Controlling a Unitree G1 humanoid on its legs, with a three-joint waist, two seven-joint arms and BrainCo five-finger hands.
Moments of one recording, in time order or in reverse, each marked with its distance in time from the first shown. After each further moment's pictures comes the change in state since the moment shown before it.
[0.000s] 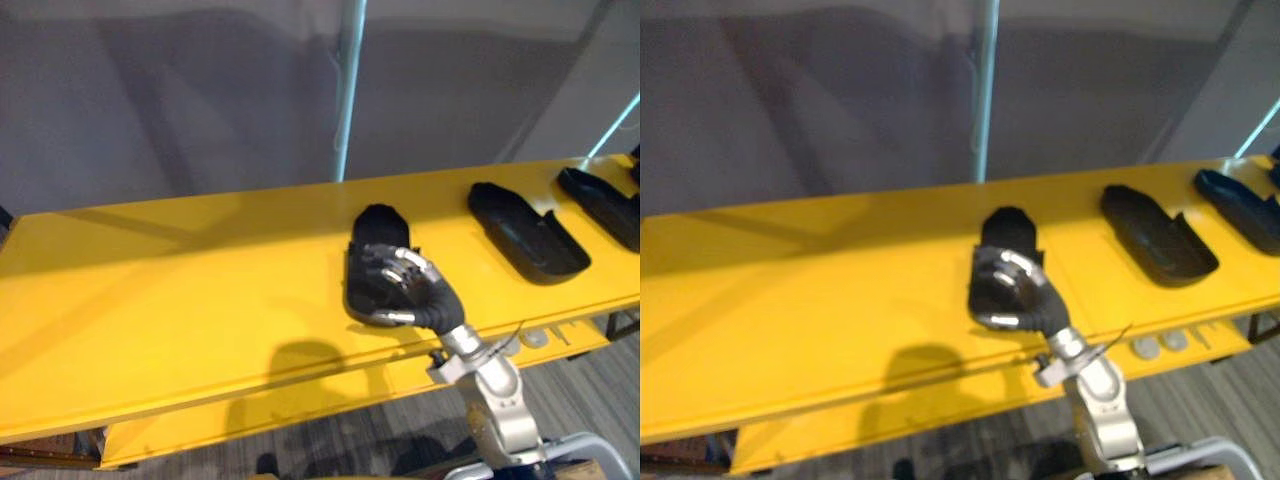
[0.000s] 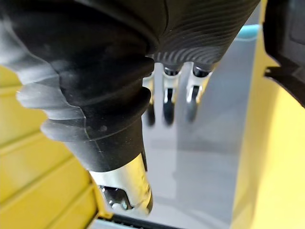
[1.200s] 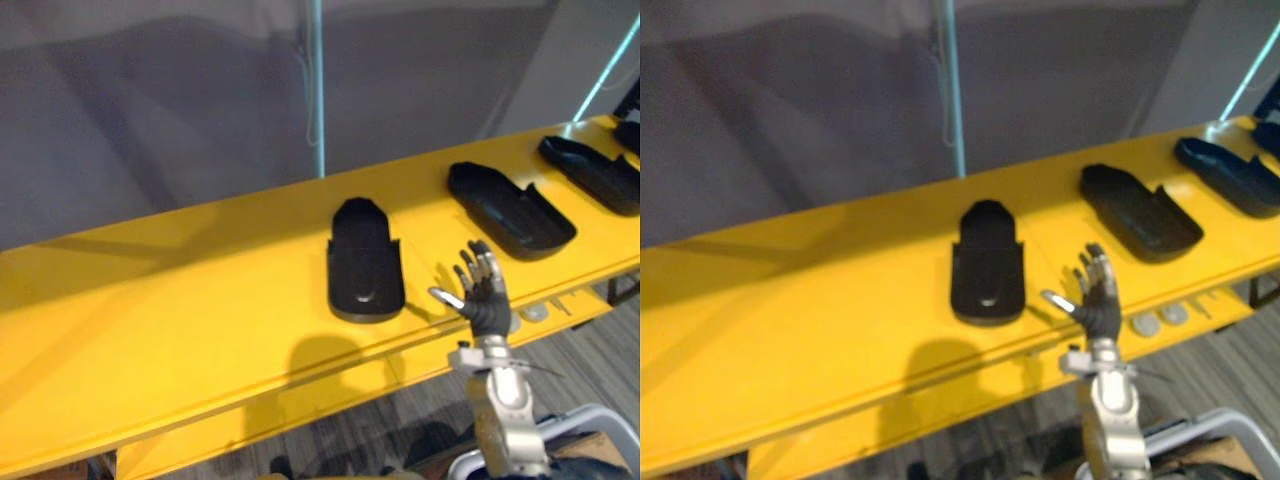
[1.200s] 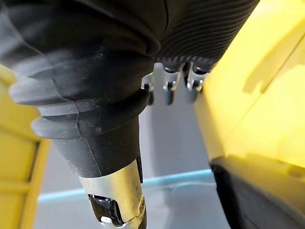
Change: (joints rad) left arm 0.030 0.020 -0.487 0.227 -0.127 0.267 -0.551; right arm -0.092 0.052 -0.245 0.269 0.075 0.105 -0.425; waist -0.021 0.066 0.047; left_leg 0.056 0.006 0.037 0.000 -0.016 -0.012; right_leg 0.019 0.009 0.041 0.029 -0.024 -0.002
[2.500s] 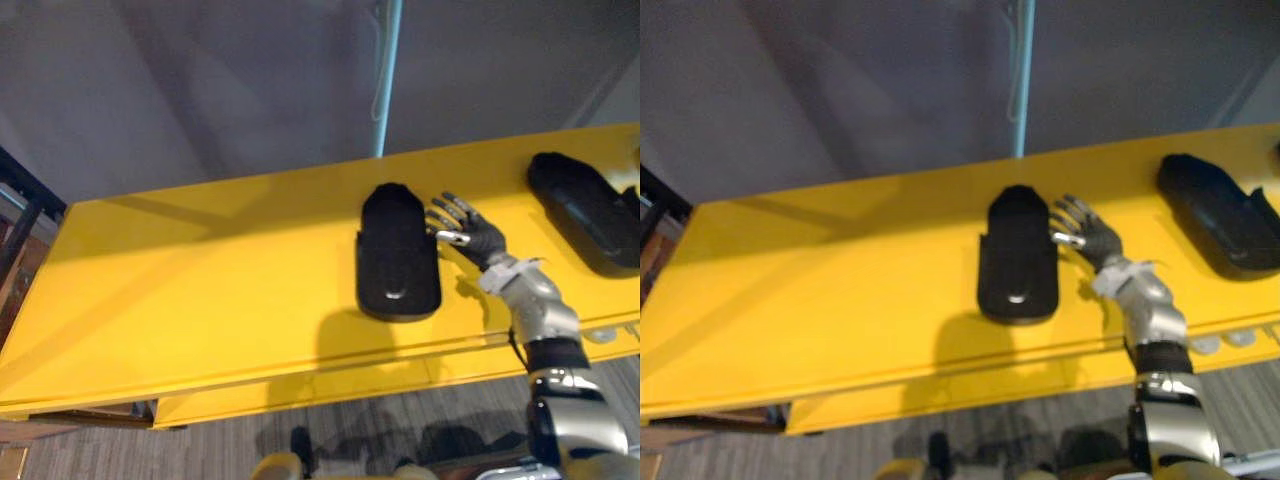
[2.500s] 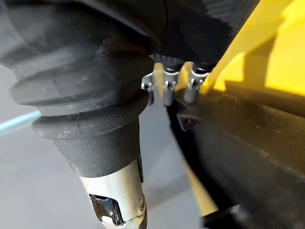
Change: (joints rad) left arm 0.034 0.060 -0.190 0.002 -0.075 0.127 -0.477; right arm -0.591 -0.271 0.026 0.612 0.144 0.306 0.596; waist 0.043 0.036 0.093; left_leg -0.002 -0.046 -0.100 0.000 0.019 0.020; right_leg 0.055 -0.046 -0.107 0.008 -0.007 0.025
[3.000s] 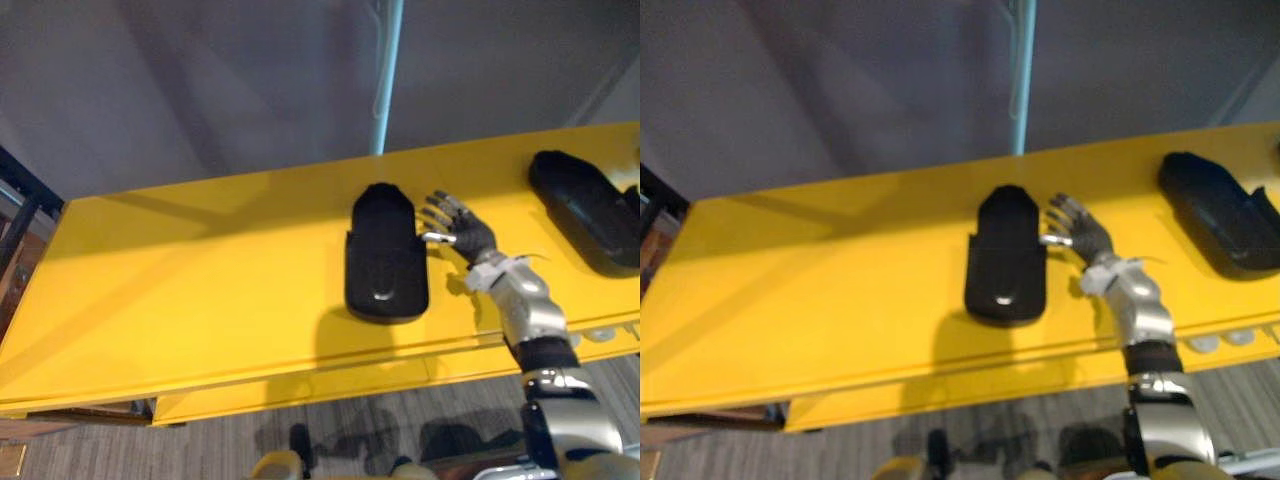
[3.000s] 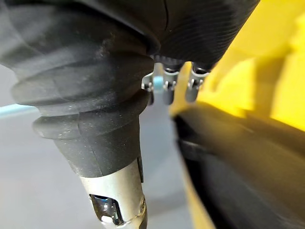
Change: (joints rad) left arm -0.007 0.000 0.000 -0.004 -0.003 -0.004 0.007; right arm 0.008 0.034 0.002 -0.192 -0.182 -0.203 -0.237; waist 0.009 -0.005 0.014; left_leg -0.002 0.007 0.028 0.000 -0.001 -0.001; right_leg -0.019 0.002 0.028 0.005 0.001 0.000
